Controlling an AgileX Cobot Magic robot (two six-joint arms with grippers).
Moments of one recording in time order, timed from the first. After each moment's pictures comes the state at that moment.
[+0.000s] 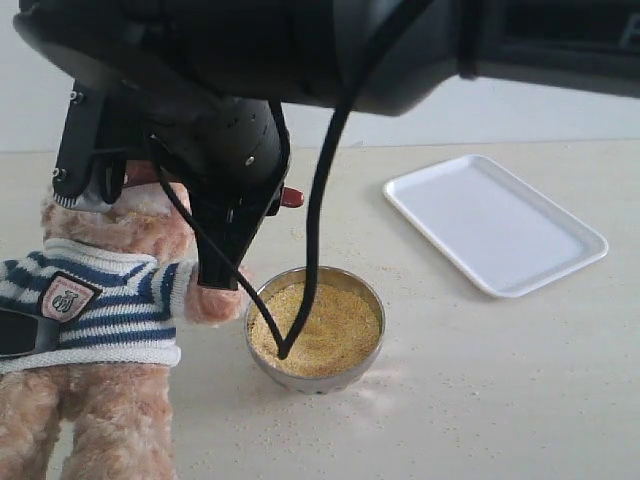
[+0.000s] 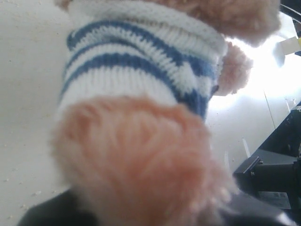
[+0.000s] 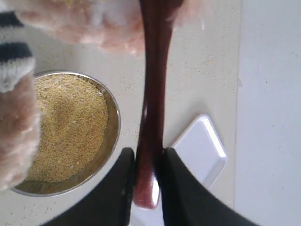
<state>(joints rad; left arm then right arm) 0.40 1.19 -0.47 -1.12 1.21 1.13 1.13 1.91 -1.75 -0.62 1.22 -0.21</state>
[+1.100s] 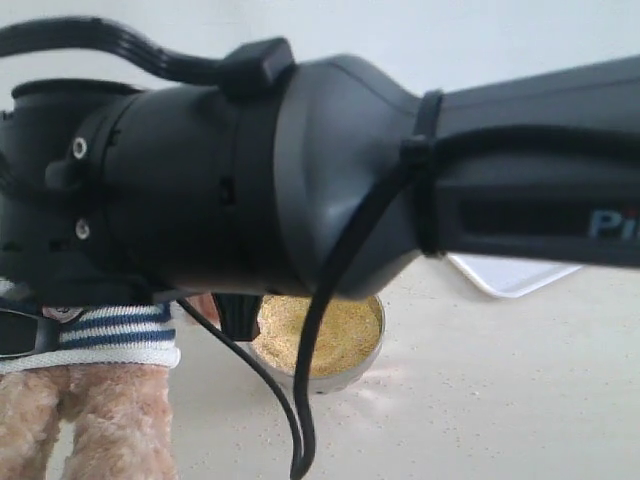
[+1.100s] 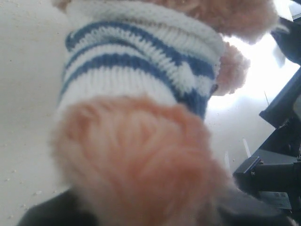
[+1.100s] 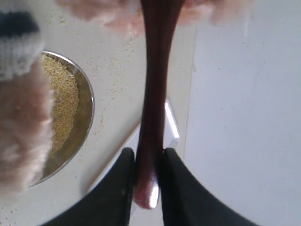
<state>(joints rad) 0.40 1.19 -0.47 -1.12 1.21 1.13 1.25 1.91 -1.56 -0.94 1.22 0.01</state>
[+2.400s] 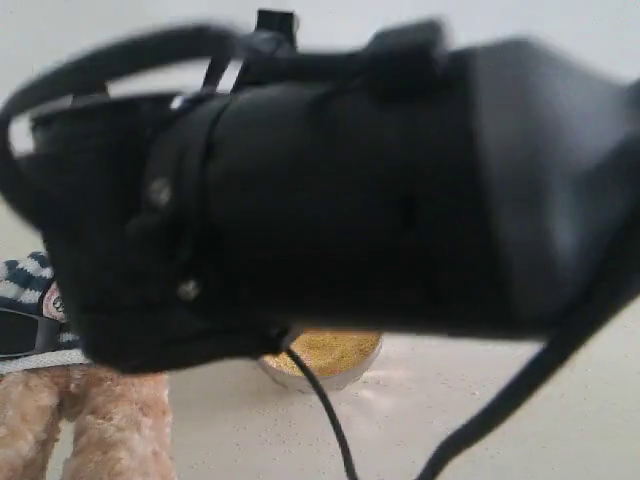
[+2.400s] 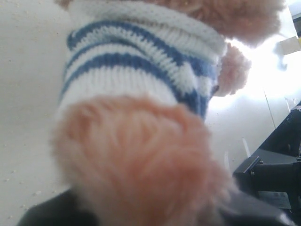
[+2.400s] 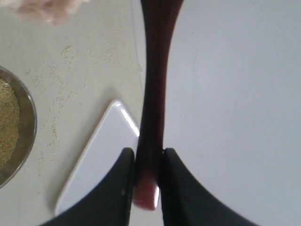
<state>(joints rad) 0.40 1.19 -0.47 -1.12 1.21 1.13 1.29 1.75 -1.40 -1.16 1.21 0.30</state>
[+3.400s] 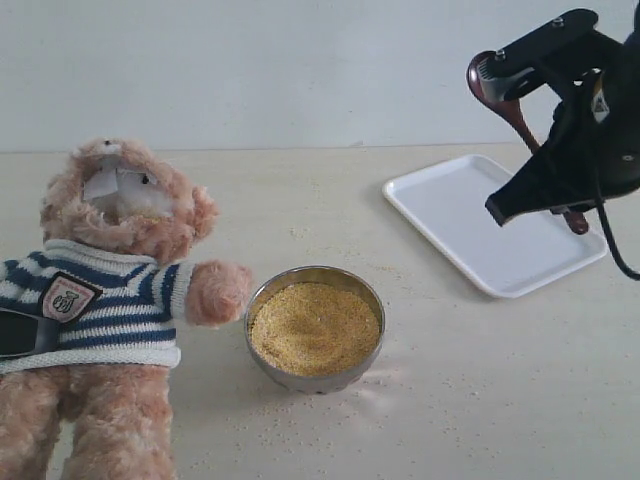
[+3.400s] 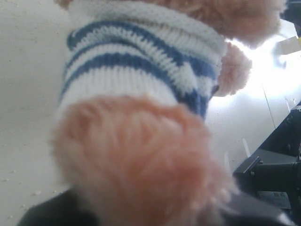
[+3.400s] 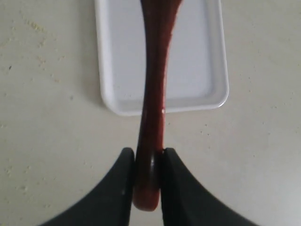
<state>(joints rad) 0.40 1.19 -0.47 -1.12 1.21 1.13 0.49 1.46 -1.09 -0.43 0.85 0.23</state>
